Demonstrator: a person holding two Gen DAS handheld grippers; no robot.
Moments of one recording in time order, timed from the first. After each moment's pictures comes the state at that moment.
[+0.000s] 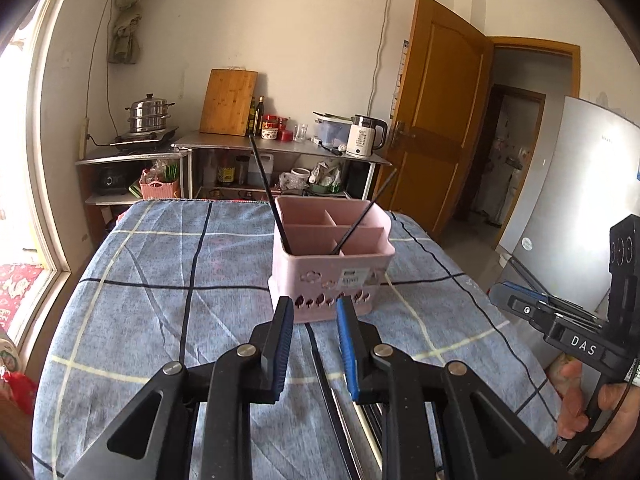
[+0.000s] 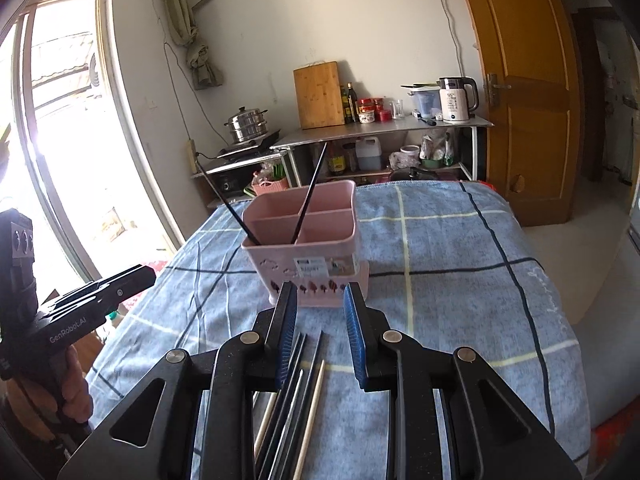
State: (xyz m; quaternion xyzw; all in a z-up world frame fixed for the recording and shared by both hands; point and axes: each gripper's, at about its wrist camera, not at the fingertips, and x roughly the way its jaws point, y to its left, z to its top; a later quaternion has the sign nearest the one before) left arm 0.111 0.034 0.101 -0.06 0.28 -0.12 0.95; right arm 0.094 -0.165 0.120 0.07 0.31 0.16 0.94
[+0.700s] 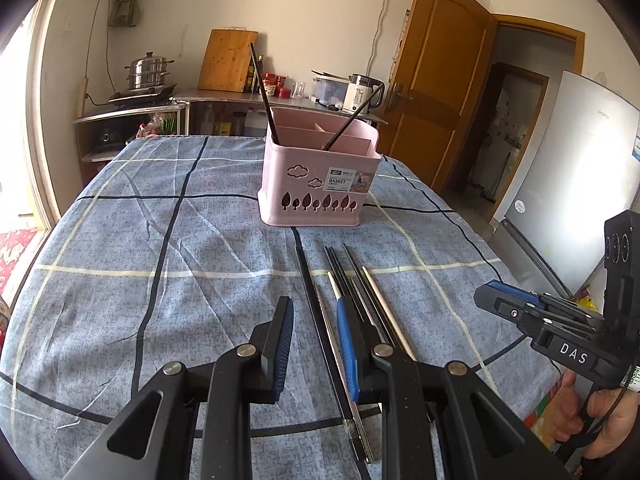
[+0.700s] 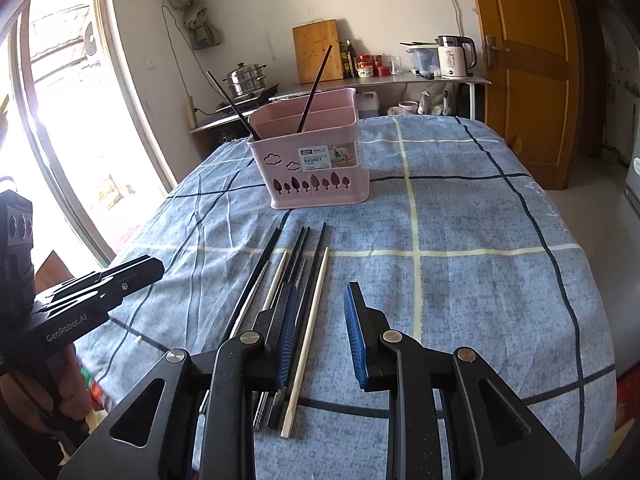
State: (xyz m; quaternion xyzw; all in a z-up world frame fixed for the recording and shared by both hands) left arm 0.058 0.024 0.036 -0.07 0.34 -0.13 0.93; right arm 0.039 -0.160 0.061 0.06 0.37 0.15 0.92
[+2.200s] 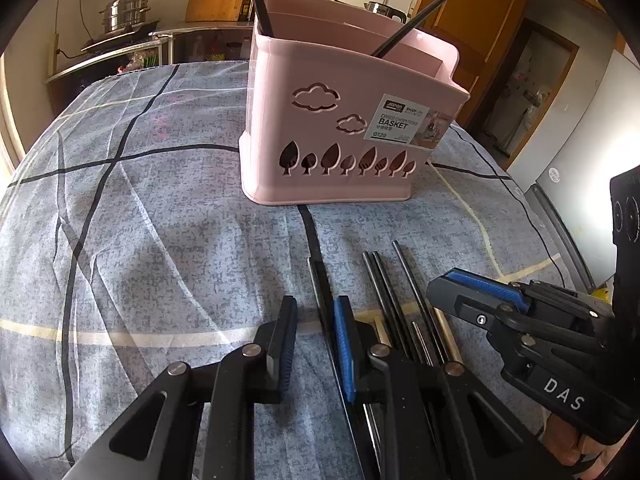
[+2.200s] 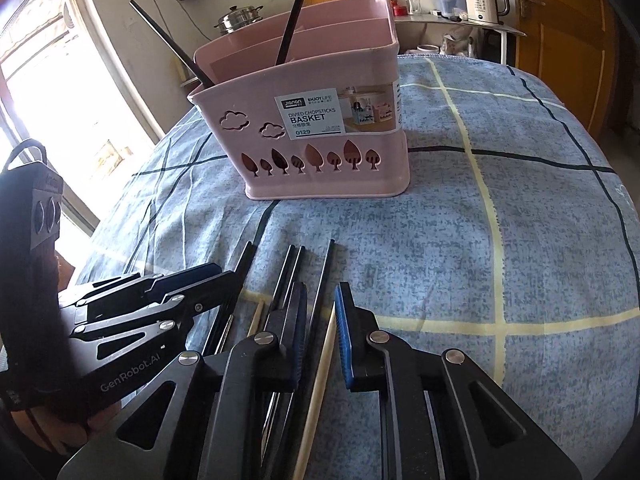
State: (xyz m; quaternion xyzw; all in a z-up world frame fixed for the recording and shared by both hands) left arm 0.206 0.001 -0.038 -0.06 0.46 -0.13 0.87; right arm 0.177 -0.119 0.000 0.06 0.47 0.18 0.86
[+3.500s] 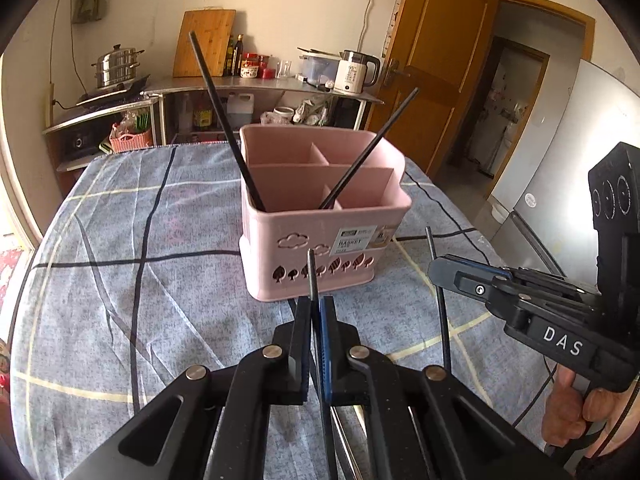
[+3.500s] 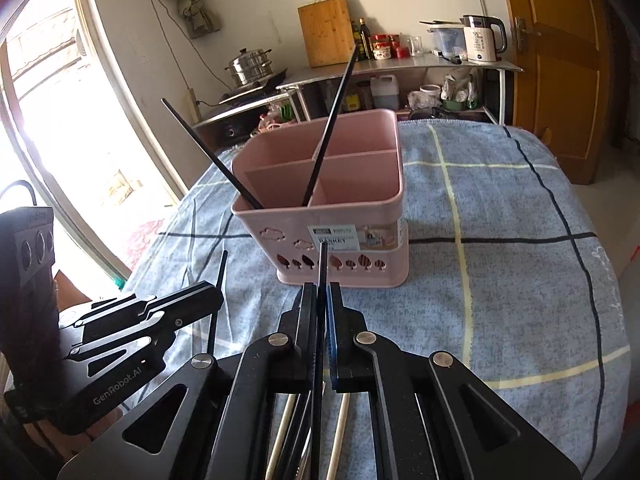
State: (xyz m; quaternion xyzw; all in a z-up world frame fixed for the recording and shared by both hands) left arm 0.197 0.013 0.059 -0.04 0.38 -0.15 0.91; right arm 0.181 -0.127 0.094 0.08 0.39 0.19 0.90
